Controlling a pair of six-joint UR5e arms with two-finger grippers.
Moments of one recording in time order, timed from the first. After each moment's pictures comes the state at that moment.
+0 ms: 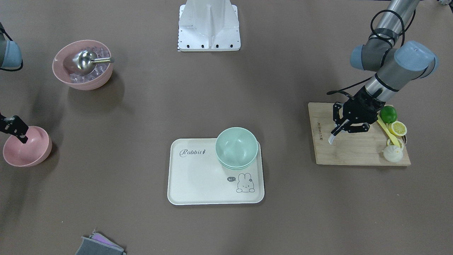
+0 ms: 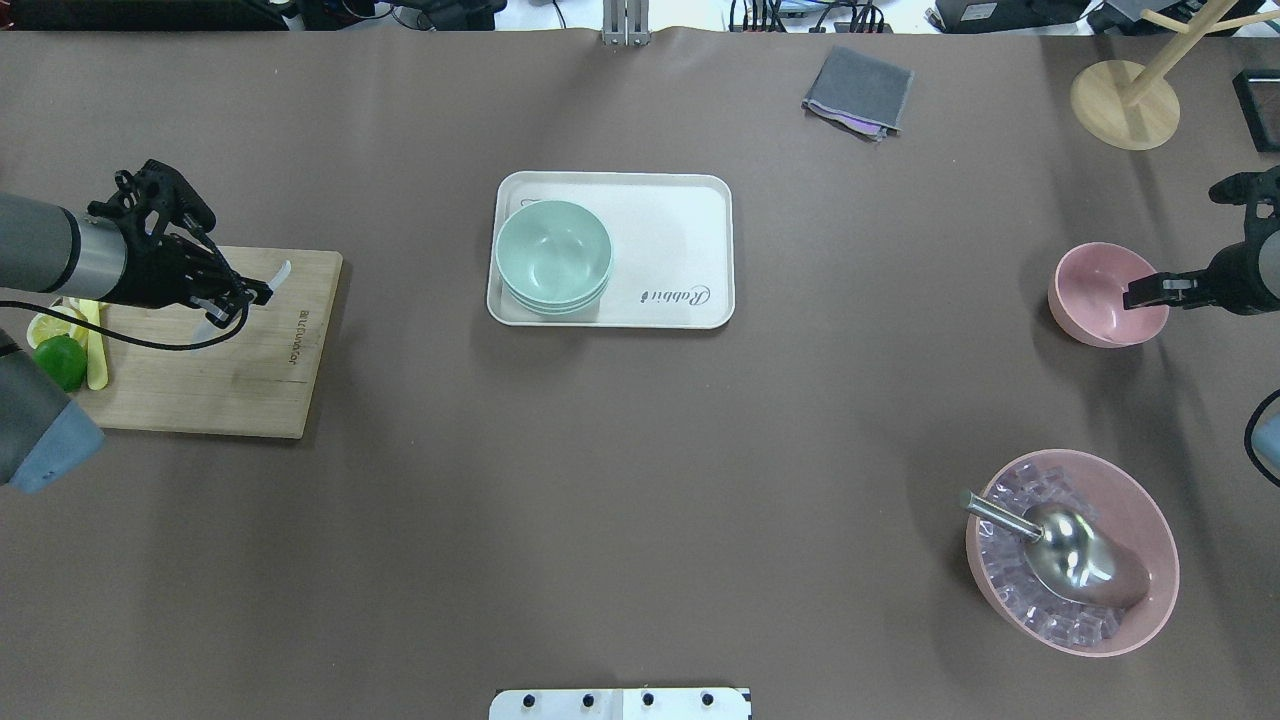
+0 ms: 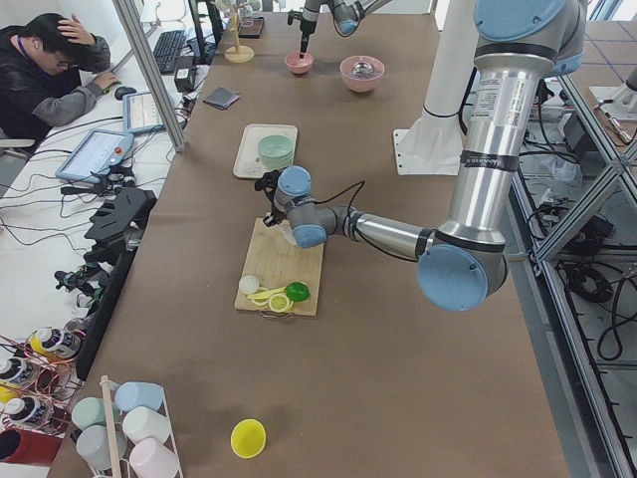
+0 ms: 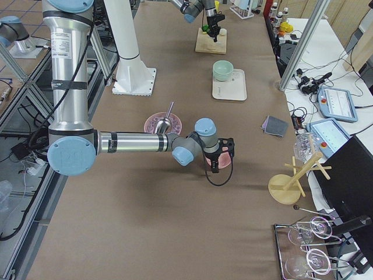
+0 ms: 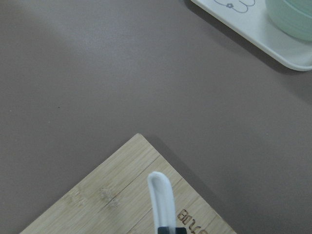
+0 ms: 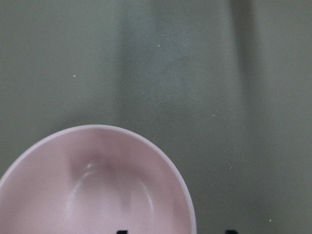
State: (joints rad) left arm -0.89 -1.73 -1.54 -2.51 -2.10 -0.32; right arm 1.07 -1.60 1.51 -0.81 2.04 0.79
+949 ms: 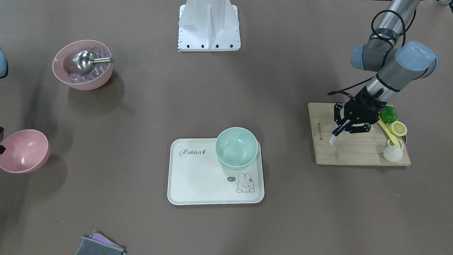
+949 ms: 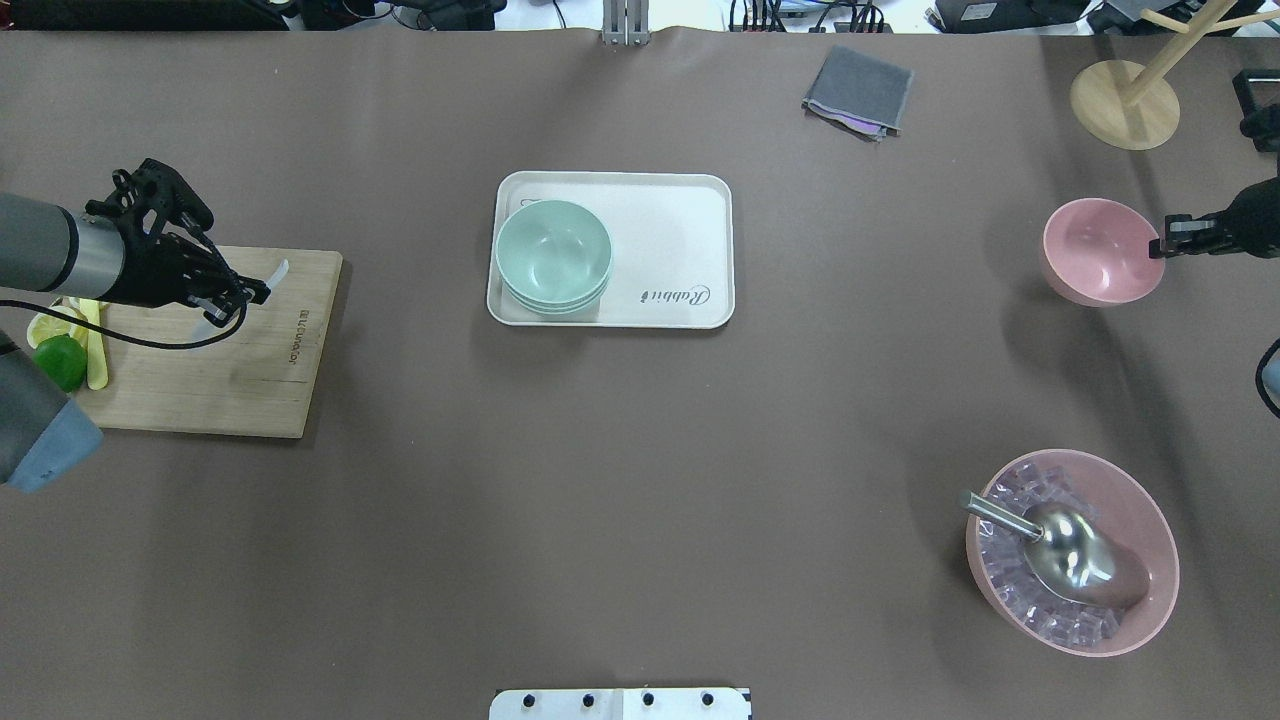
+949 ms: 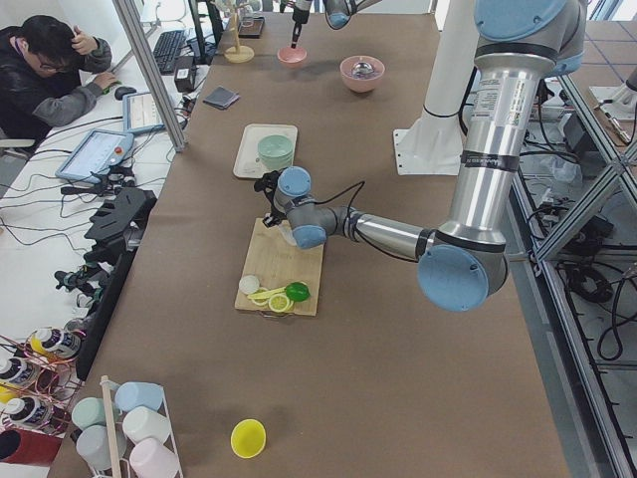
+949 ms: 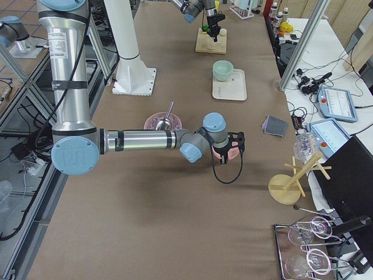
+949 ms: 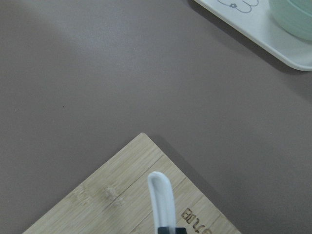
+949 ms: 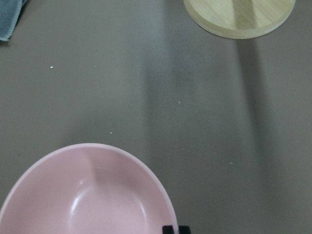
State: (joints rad) left arm -0.90 -1.73 -1.54 -2.51 -2.10 -0.32; right arm 1.17 -1.50 1.55 -0.89 2.14 0.80
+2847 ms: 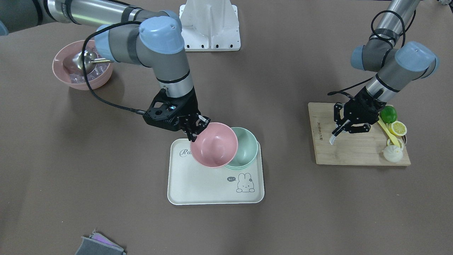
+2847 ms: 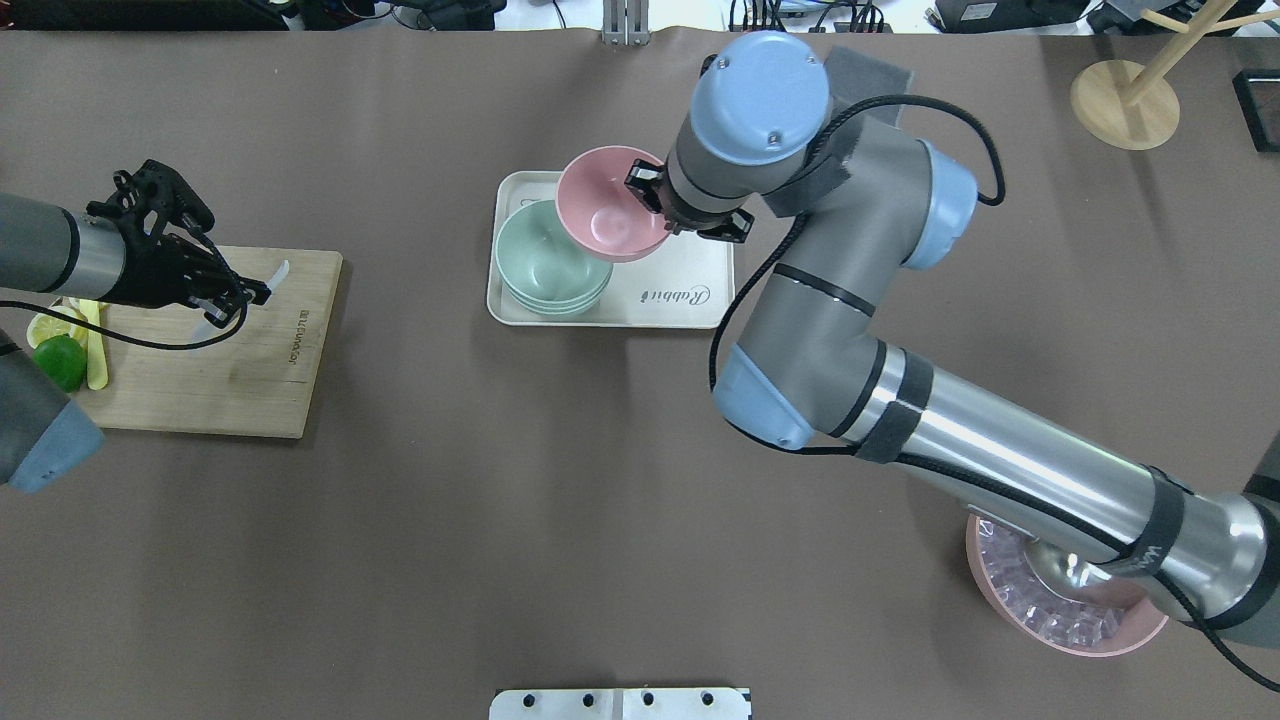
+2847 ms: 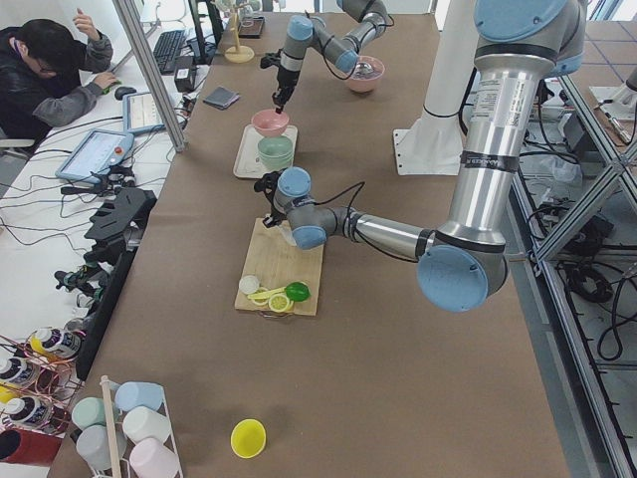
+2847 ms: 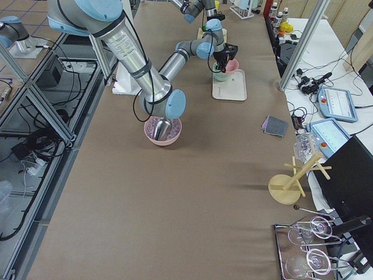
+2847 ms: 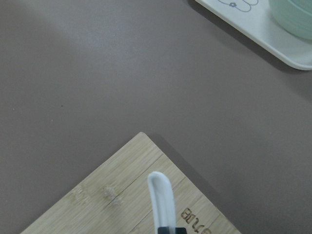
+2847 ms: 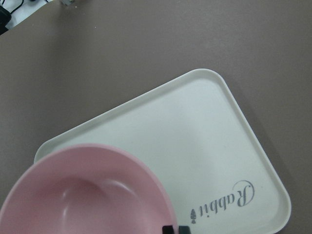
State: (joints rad) left arm -0.90 -1.73 -1.54 -2.51 -2.10 -0.32; right arm 0.63 -0.71 1.50 -1.45 1.75 1.61
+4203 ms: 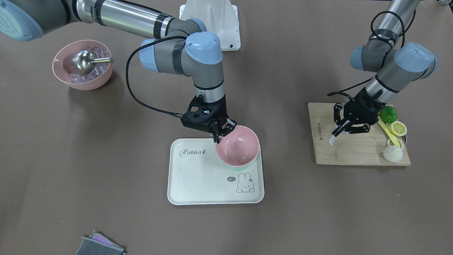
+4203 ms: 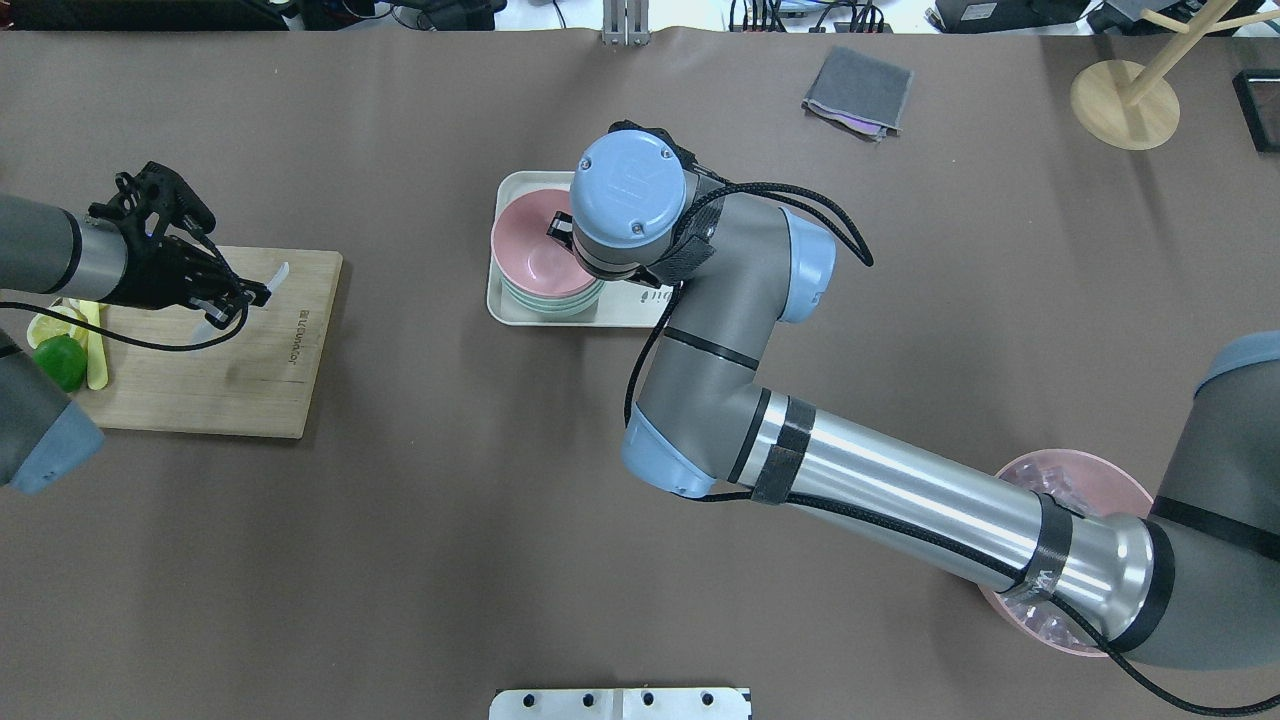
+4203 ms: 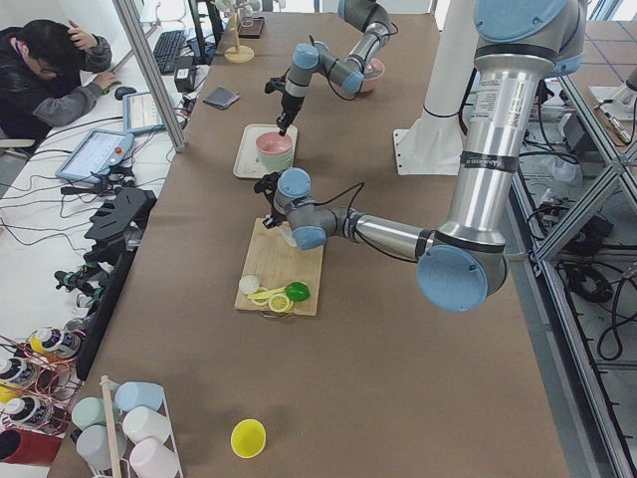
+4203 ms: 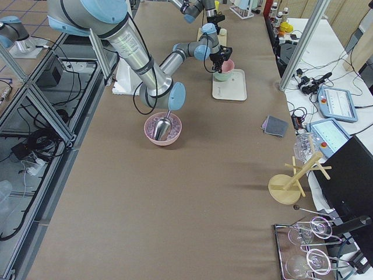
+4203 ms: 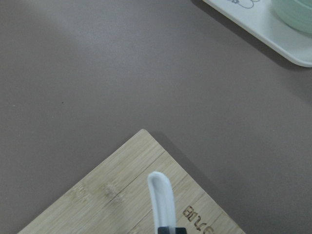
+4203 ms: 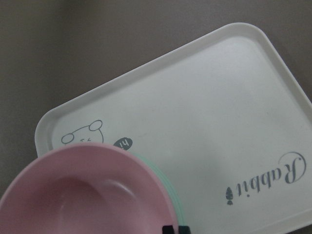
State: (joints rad) left arm -0.89 -1.73 -1.54 -2.51 -2.09 -0.32; right arm 0.55 -0.64 1.34 -1.36 1.67 1.64
